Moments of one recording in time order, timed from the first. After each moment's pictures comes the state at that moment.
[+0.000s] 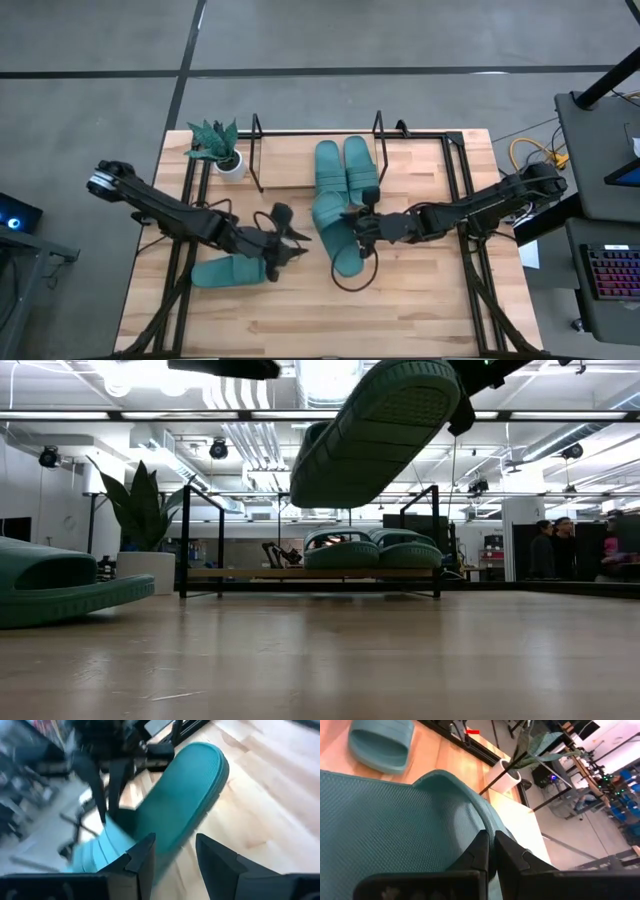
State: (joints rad) left arm -0.39 1.28 0.93 -0.10 -0.43 0.41; right arm 0.27 1.43 0.86 0.10 0.58 -0.43
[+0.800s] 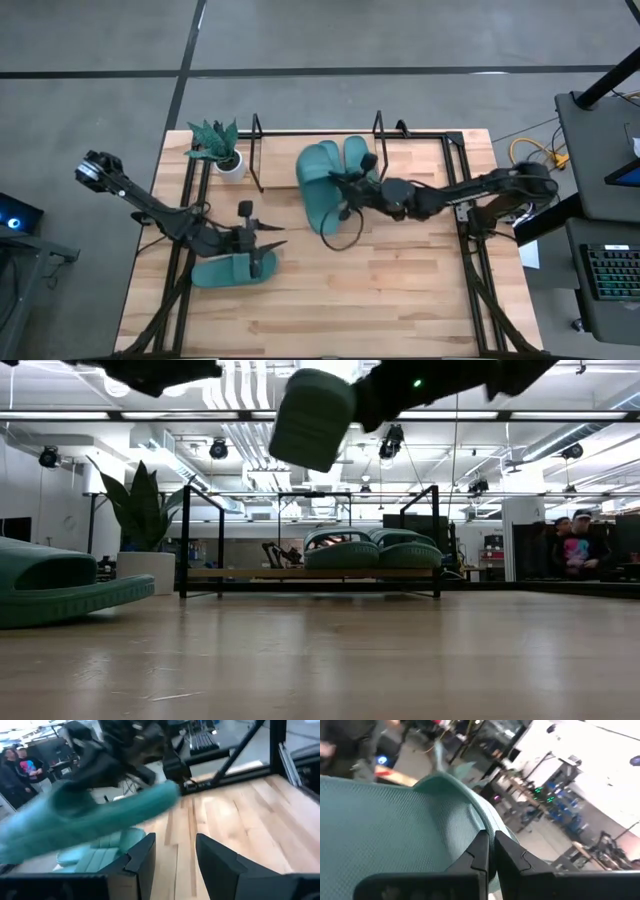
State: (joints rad) left arm -0.54 1.03 0.54 0.34 -0.72 0.16; right arm 0.04 1.51 0.86 0.62 0.56 -0.60
